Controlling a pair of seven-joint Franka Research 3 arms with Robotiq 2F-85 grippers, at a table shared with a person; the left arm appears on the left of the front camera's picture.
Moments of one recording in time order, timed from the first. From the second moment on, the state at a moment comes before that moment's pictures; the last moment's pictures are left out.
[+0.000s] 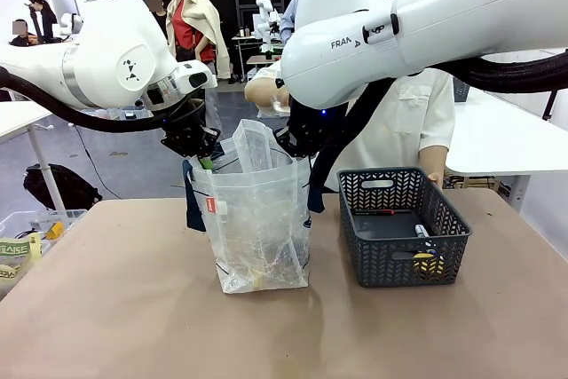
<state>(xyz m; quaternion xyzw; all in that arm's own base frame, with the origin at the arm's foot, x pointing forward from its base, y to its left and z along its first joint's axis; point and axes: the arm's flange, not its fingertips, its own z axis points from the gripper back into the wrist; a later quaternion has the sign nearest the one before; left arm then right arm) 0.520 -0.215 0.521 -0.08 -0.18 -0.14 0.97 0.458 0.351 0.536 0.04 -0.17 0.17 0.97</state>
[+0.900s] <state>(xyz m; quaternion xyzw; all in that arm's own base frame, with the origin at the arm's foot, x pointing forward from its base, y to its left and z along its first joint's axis) 0.520 -0.215 0.521 -0.08 -0.18 -0.14 0.97 0.458 0.351 0.536 0.04 -0.17 0.17 0.97</state>
